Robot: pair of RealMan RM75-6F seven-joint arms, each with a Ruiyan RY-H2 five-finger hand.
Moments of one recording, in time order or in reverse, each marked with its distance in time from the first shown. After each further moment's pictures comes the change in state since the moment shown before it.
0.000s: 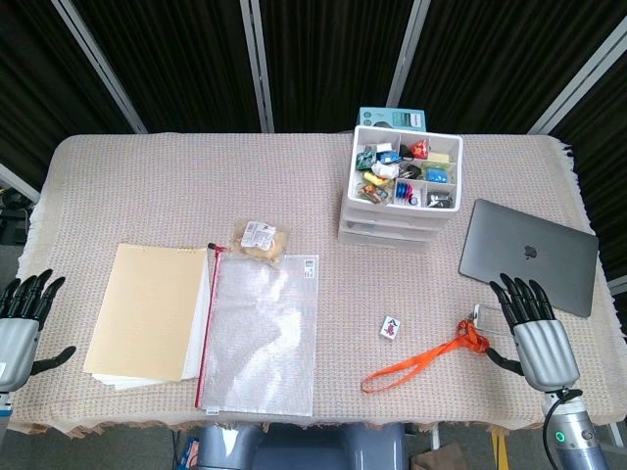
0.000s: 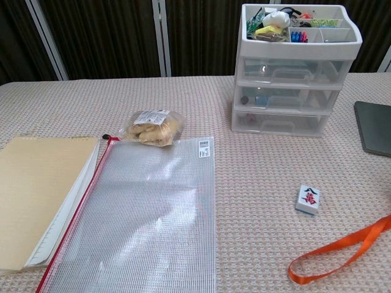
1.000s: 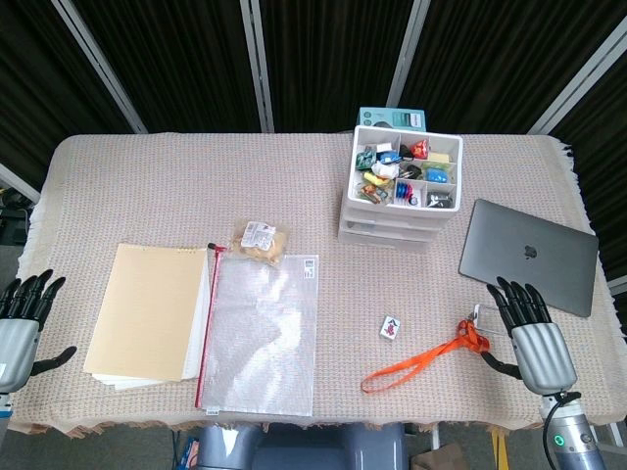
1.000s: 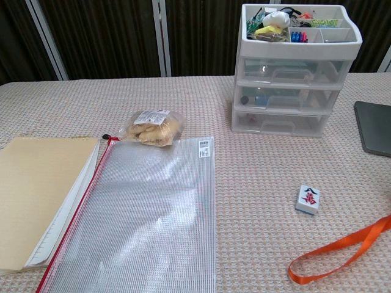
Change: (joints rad) left arm 0.002 -0.001 0.001 -0.004 0.004 0.007 -0.002; right arm -0.004 0.017 -0.010 -0.052 0.007 -0.014 0.021
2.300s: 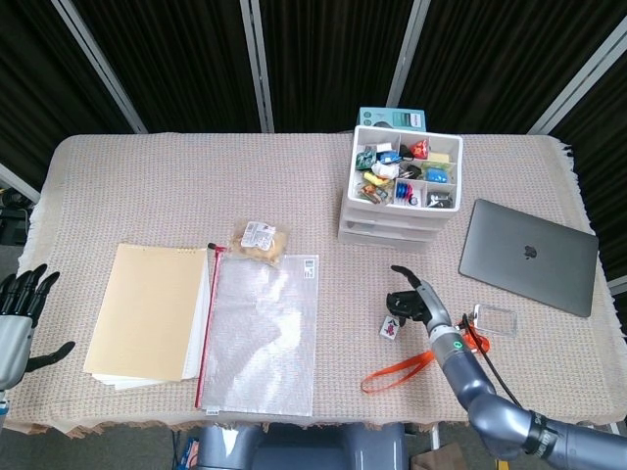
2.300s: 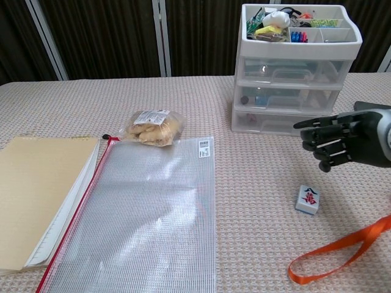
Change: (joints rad) left arm -0.004 0.003 -0.014 0.018 0.007 0.016 -0.069; right arm 0.480 -0.138 0.378 -0.313 1.342 -0.622 0.238
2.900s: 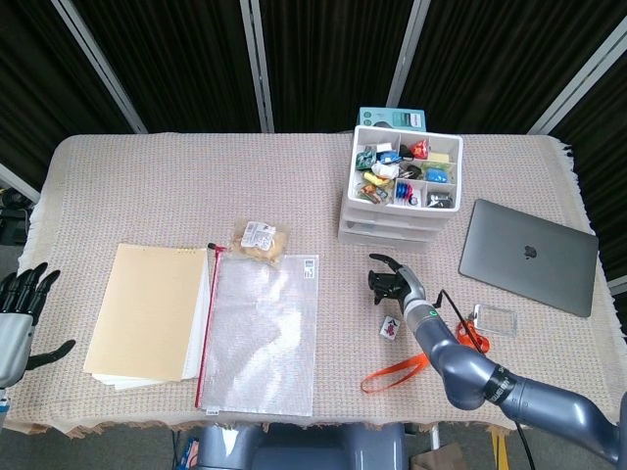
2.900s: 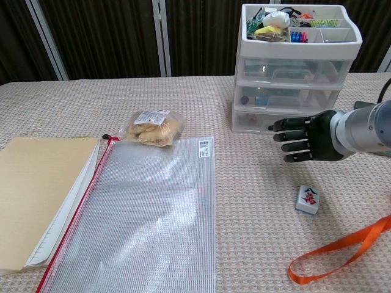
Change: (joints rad) left arm -0.006 0.002 -0.004 -0.007 -0.010 -0.011 0.000; right arm 0.152 -0.132 0.094 0.280 0.293 -0.153 0.092
